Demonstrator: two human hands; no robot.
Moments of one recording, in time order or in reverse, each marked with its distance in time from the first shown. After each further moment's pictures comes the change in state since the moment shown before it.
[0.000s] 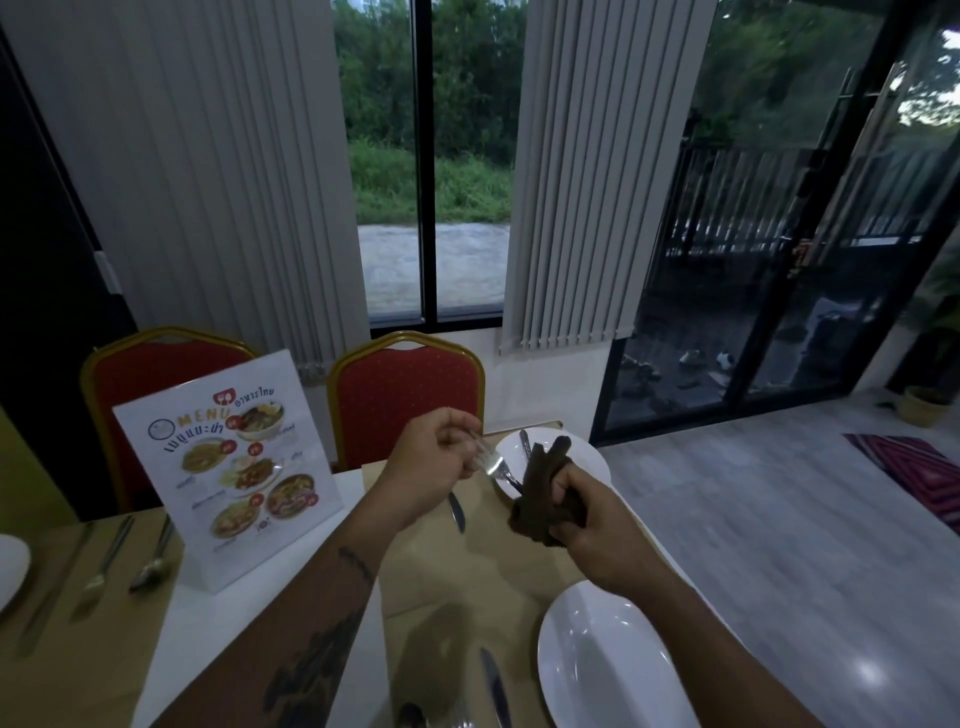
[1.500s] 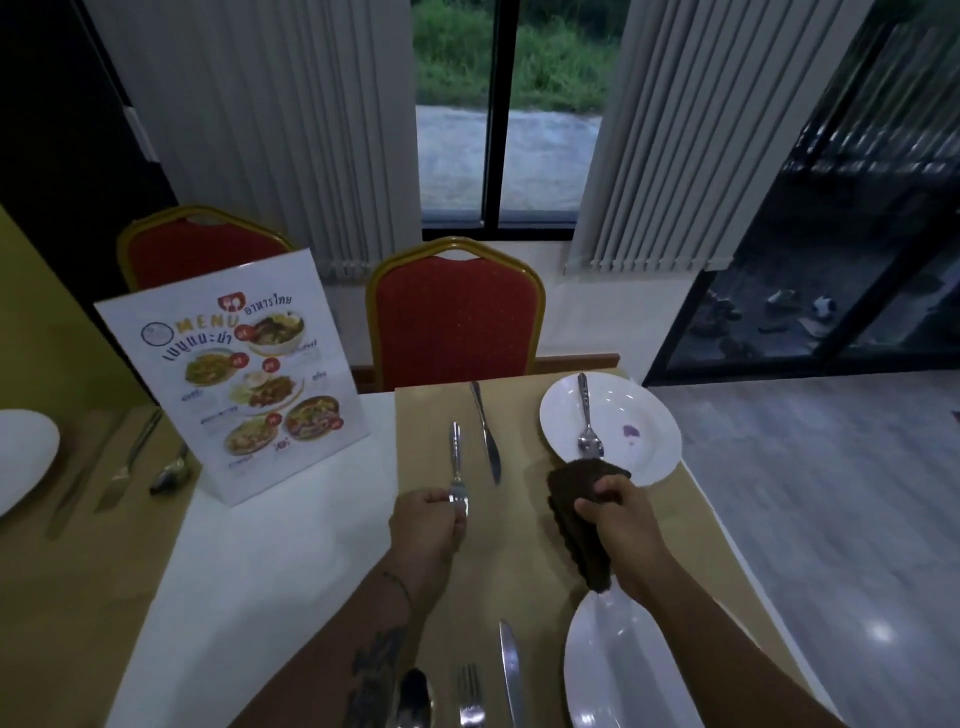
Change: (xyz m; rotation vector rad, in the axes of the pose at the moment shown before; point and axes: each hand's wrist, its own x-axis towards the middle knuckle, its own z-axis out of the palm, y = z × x) left_hand 0.013 -0.169 0.044 -0.288 0.399 -0.711; right_hand 0.066 0.084 0.049 0.257 0.086 0.663
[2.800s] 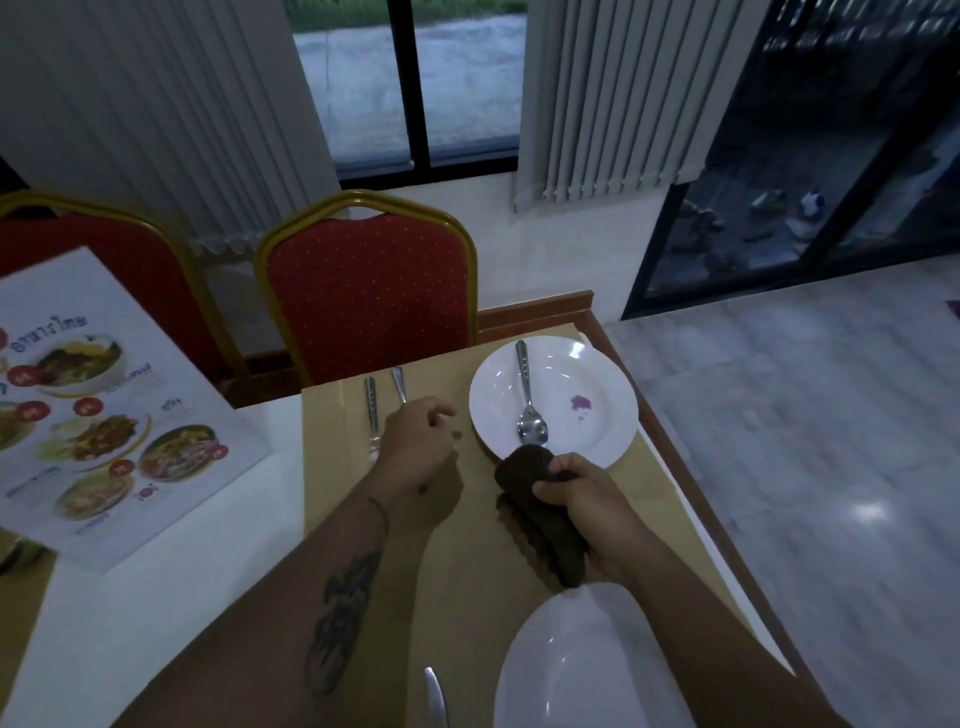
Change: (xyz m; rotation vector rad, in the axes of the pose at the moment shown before) left_hand 0.097 0.051 0.118 0.734 -0.073 0.485; right_hand 0.082 0.010 -0.047 0.176 -0.228 0.227
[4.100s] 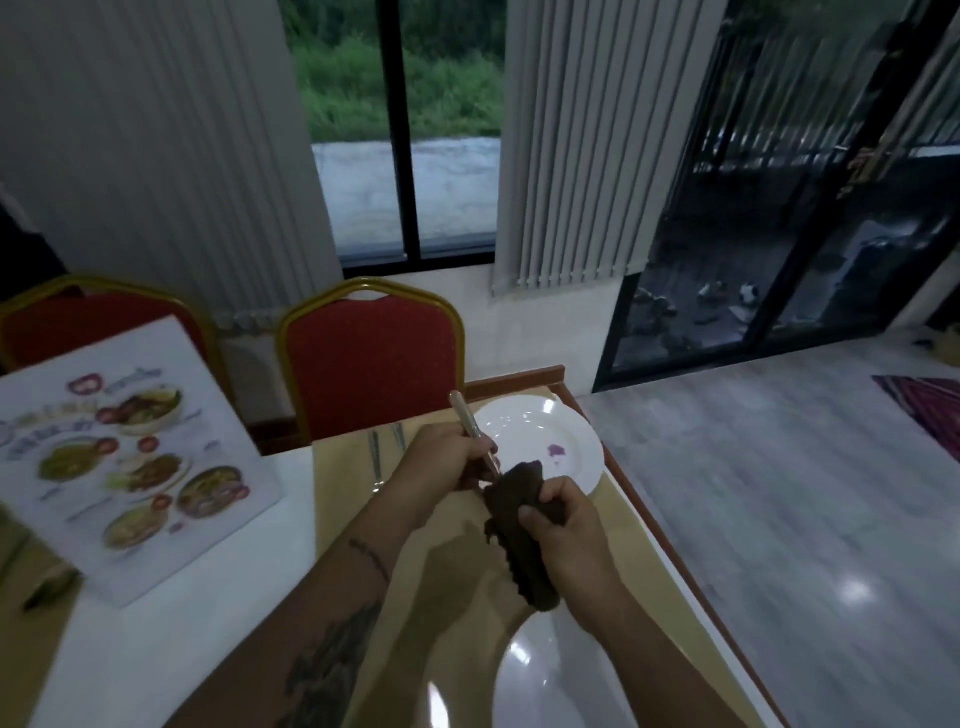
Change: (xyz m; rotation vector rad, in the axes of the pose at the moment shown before) left_hand -0.089 0.093 -0.065 -0.582 -0.294 -0.074; right_hand -0.092 -0.003 0.024 -0.090 0.172 -0.407
